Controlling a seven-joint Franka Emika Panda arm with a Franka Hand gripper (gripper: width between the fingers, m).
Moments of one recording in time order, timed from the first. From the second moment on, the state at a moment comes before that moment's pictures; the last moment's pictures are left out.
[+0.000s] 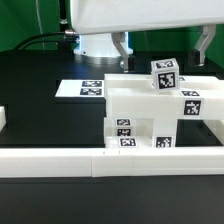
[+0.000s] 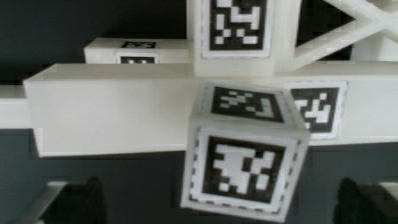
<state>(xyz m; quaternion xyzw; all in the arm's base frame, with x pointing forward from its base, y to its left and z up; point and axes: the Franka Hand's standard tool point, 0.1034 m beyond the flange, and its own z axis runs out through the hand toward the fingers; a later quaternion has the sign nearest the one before) 0.656 0.022 0.133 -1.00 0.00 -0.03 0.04</state>
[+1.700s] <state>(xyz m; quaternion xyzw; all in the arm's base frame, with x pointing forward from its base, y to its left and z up) 0.647 0.028 0.120 -0.97 0.22 -0.05 0.04</state>
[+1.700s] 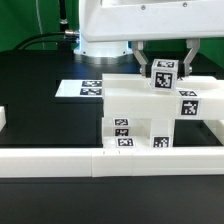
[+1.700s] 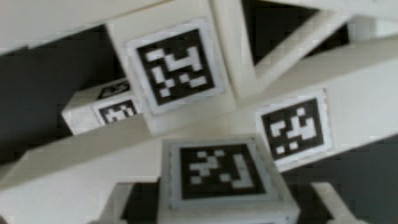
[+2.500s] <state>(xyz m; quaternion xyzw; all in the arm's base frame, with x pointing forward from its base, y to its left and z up) 0.648 0.037 0.121 -0.87 0.49 -0.06 0.08</state>
